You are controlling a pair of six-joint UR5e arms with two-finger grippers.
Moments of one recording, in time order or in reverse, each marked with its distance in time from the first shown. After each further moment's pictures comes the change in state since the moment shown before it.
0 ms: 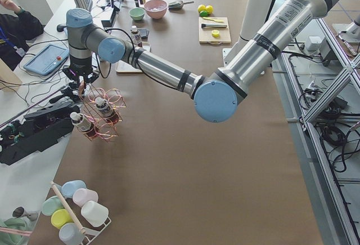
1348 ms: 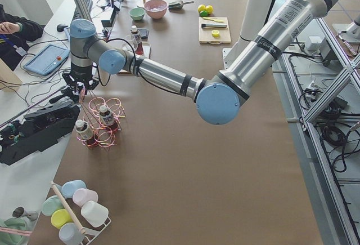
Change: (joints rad) left arm 0.017 0.029 0.032 -0.122 0.028 -0.007; right arm 0.366 -0.990 0.622 -0.252 -0.195 -0.921
